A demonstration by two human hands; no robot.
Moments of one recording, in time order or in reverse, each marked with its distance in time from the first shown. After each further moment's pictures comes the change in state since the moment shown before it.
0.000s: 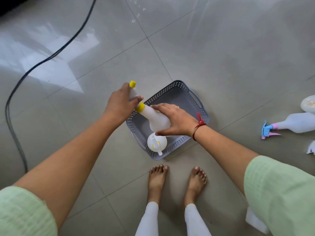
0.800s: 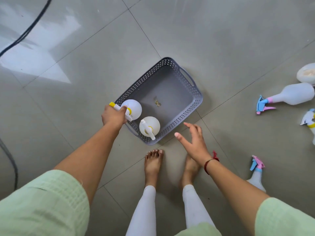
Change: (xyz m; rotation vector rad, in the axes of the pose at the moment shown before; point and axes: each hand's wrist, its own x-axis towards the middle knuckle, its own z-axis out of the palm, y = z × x) left_hand -0.022 -0.069 0.096 -0.424 0.003 -0.663; right_hand -0.136 0.032 0.115 0.548 0.380 0.710
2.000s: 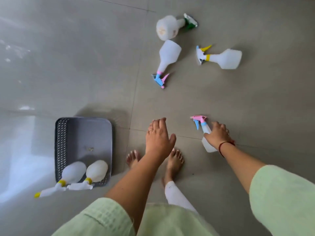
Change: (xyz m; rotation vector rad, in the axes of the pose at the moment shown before) left_hand -0.323 0.025 0.305 1.162 -0.673 1.098; right_hand -0.121 0.242 -0.228 0.060 0.306 0.925
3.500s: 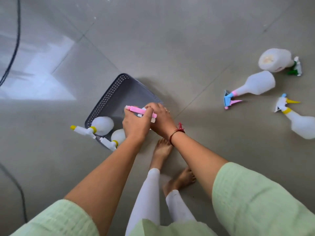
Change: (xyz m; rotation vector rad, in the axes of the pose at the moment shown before) left_hand -0.047 -0.189 -0.100 -0.990 0.721 -0.916; right_hand -0.139 -0.303 0.153 -0.192 -0.345 -1.147
